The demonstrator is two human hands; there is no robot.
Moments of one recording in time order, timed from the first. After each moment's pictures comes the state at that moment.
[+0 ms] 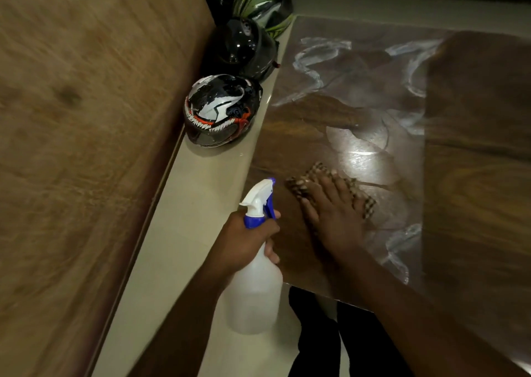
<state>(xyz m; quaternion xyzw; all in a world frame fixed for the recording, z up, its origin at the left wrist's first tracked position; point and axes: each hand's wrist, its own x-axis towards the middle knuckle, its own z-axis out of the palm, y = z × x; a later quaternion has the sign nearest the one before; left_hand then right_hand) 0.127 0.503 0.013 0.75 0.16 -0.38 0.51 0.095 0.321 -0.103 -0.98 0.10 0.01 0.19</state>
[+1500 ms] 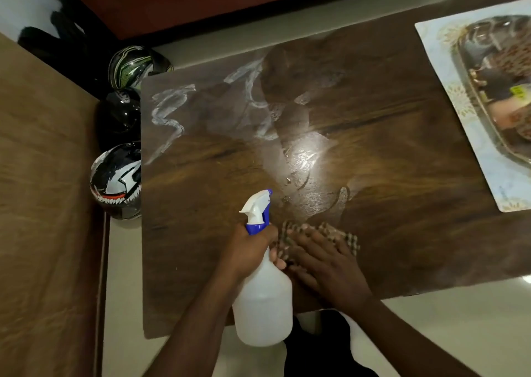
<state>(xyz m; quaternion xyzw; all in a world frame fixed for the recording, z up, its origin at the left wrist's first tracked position) 0.076 0.316 -0.003 0.74 0.05 -0.49 0.46 -0.077 0.215 -0.119 -0.98 0.10 -0.05 0.13</state>
